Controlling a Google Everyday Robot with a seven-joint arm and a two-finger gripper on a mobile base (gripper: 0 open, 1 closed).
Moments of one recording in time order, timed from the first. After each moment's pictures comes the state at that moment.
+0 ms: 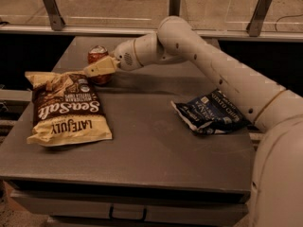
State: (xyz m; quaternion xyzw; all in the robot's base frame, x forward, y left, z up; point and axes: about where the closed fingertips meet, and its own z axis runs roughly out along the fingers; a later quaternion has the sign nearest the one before) arm 0.676 0.157 0.868 -0.46 0.69 0.41 0.38
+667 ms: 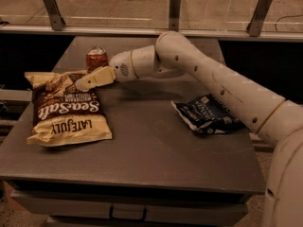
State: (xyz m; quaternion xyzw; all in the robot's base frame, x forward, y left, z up) arm 0.637 0.174 0.859 -0.44 0.67 0.47 0.37
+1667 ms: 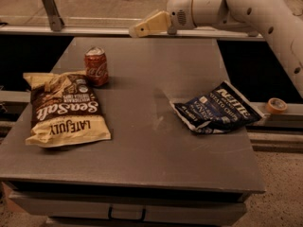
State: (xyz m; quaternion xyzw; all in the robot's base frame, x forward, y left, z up) arm 0.708 0.006 1.004 -0.44 0.66 0.27 0.55
